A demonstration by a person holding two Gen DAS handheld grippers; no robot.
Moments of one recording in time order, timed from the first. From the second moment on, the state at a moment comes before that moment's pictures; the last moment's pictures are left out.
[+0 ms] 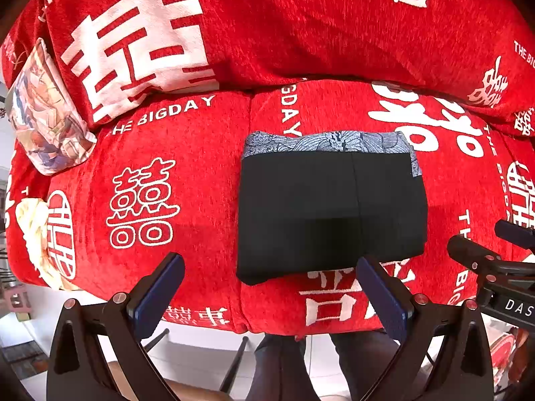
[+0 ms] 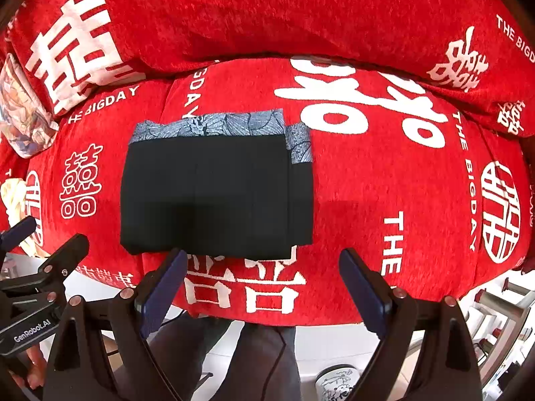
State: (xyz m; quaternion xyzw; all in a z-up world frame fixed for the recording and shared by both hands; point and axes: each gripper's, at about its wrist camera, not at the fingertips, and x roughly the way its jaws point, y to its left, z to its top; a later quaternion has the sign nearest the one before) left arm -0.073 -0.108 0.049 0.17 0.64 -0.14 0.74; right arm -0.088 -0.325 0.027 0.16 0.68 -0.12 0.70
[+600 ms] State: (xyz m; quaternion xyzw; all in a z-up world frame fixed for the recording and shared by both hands) left arm -0.082 -0.101 0.044 0.18 0.64 -0.15 0.73; right arm -0.092 -0.323 0.025 0.16 0.68 -0.14 0.70
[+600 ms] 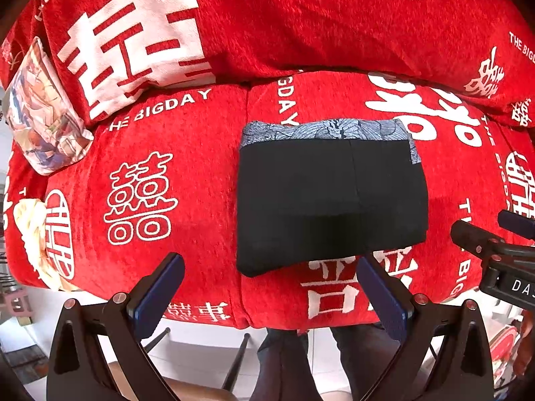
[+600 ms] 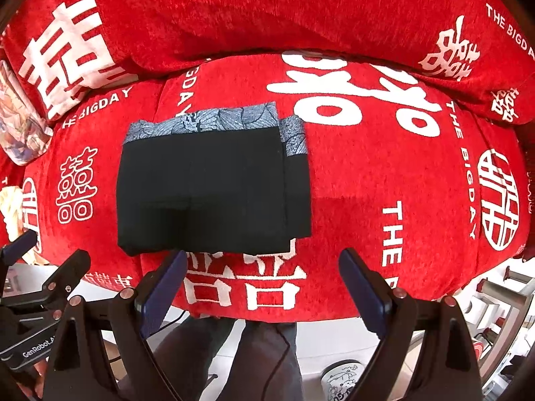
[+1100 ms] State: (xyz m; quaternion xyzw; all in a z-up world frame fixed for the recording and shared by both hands) left arm -0.081 -0.102 0.044 0.19 0.64 -0.15 0.73; right arm -0.087 -0.316 0.028 0.14 0.68 -0.13 0.71
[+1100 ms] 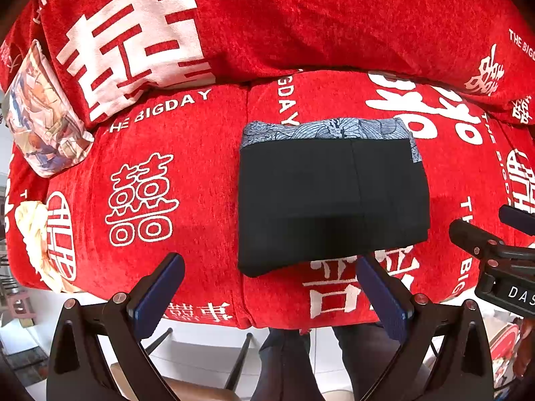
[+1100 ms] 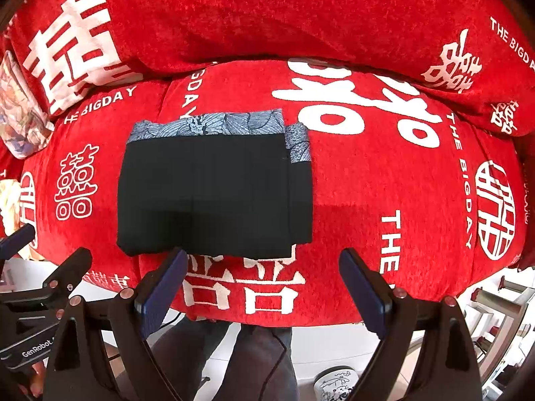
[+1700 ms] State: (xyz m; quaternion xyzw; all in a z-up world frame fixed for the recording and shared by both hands) left arm -0.082 -0.106 0.044 0.19 0.63 -0.17 0.73; right arm -0.085 -0.317 0.026 0.14 0.68 -0.13 0.71
